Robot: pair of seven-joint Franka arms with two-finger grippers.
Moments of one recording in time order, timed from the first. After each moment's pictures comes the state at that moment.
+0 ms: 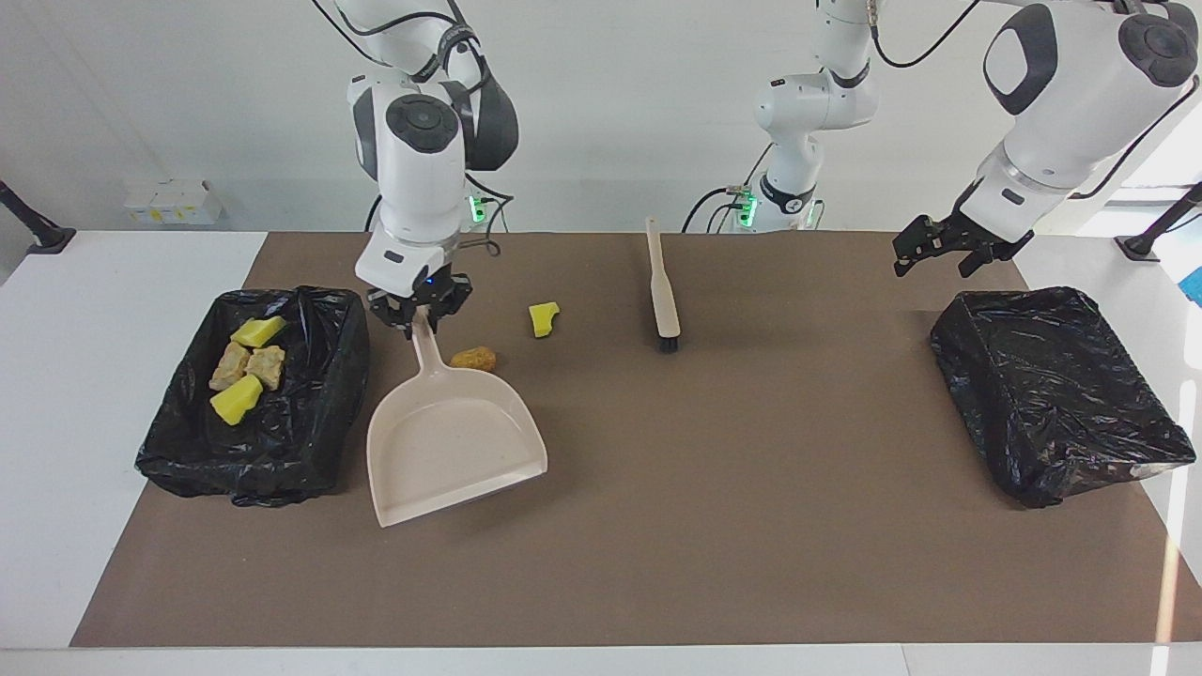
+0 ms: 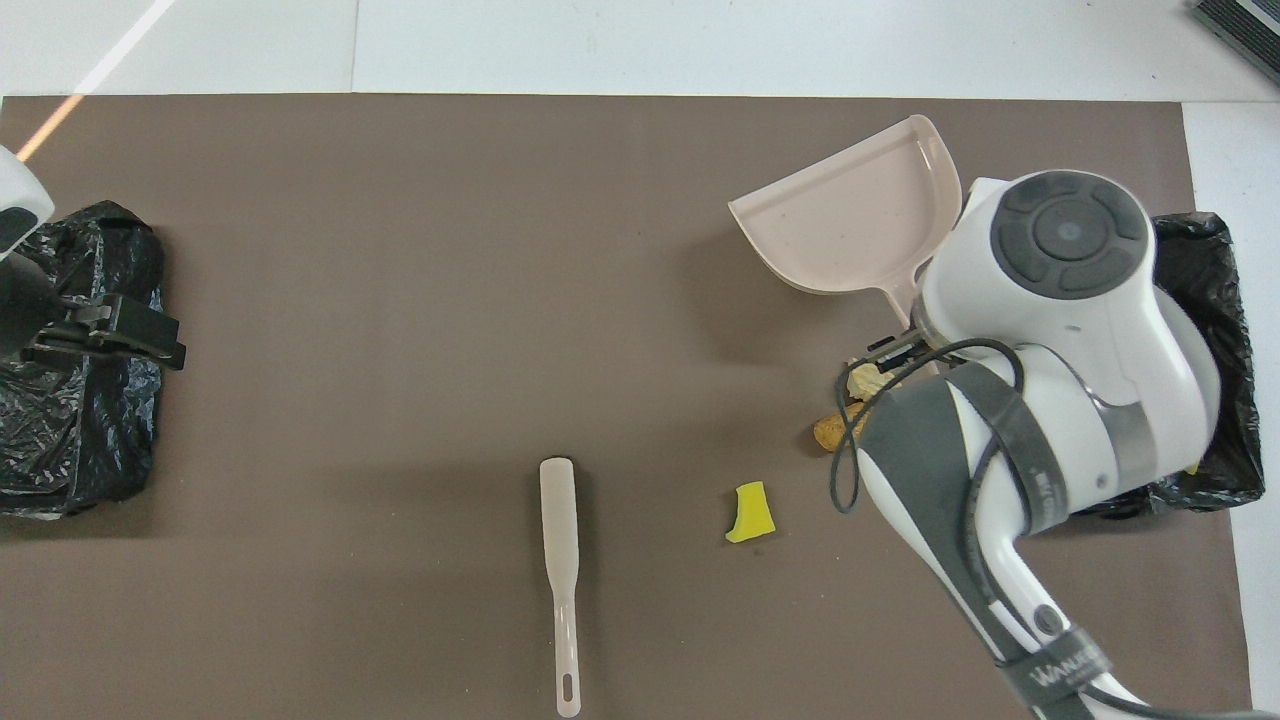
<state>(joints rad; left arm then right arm) 0.05 0.04 -0.08 -1.58 -0.04 1.50 0.00 0.19 0.14 0.11 -1.74 -0.21 1.83 0.03</state>
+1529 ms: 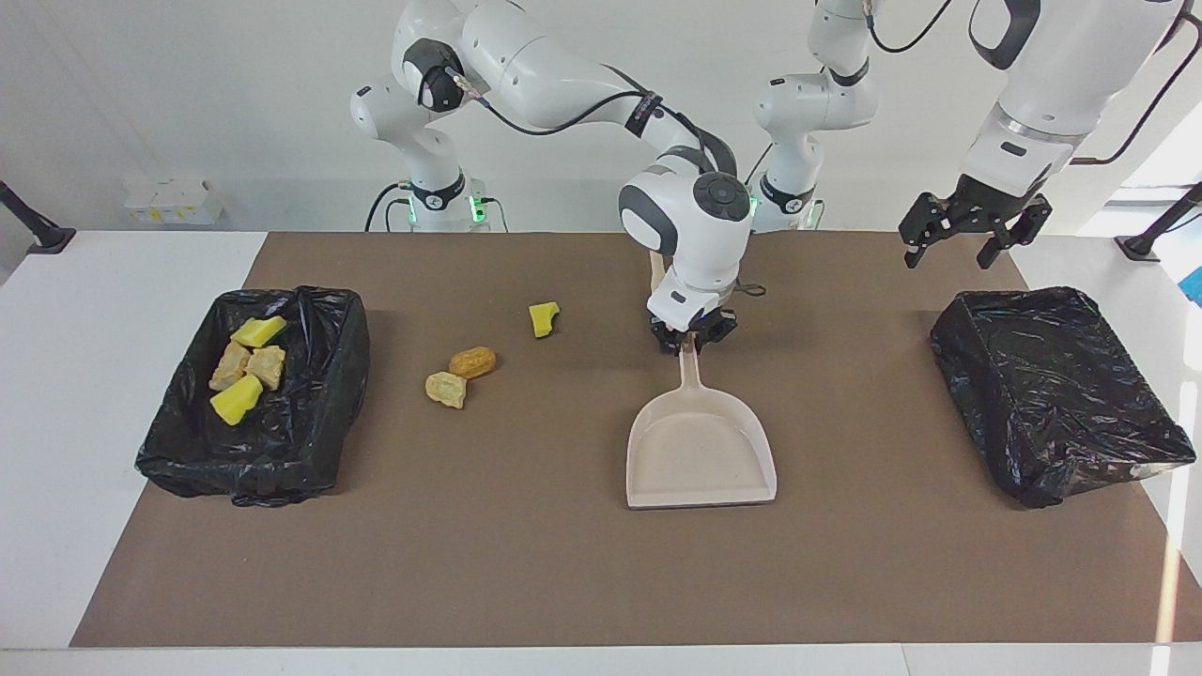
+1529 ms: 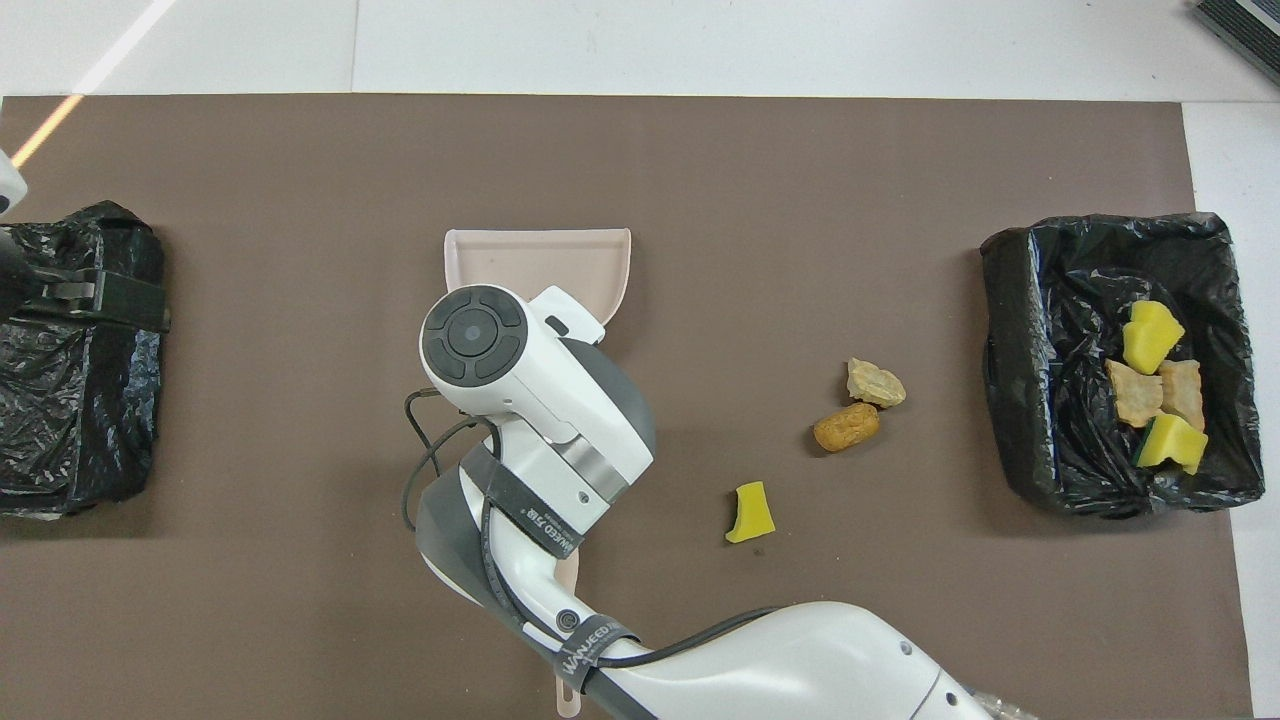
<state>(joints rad) 0.01 -0.01 -0.10 -1.56 0.01 1.60 0.00 0.66 0.67 0.11 -1.26 -0.02 1.89 0.73</state>
